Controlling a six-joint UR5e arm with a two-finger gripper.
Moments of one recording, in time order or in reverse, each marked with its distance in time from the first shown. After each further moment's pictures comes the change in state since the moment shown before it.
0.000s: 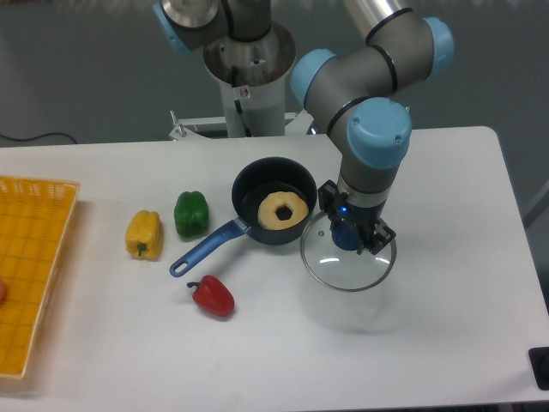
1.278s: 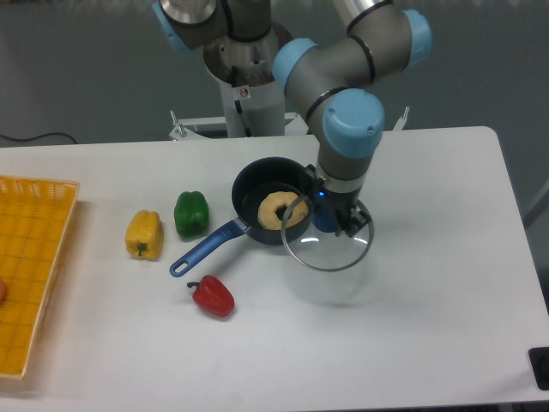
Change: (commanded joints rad) arm -0.049 0.100 -0.172 0.000 0.035 0.008
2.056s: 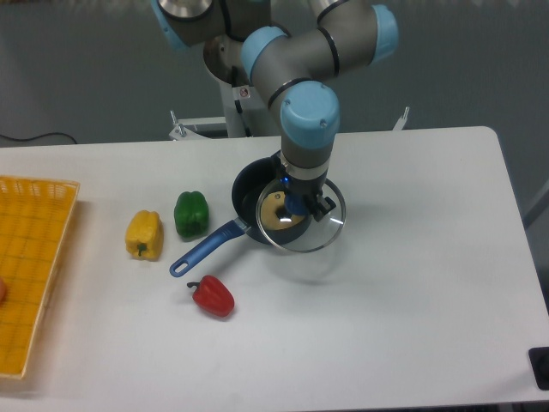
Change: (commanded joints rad) arm -0.048 0.087 -0.104 -0.008 0.015 0.028
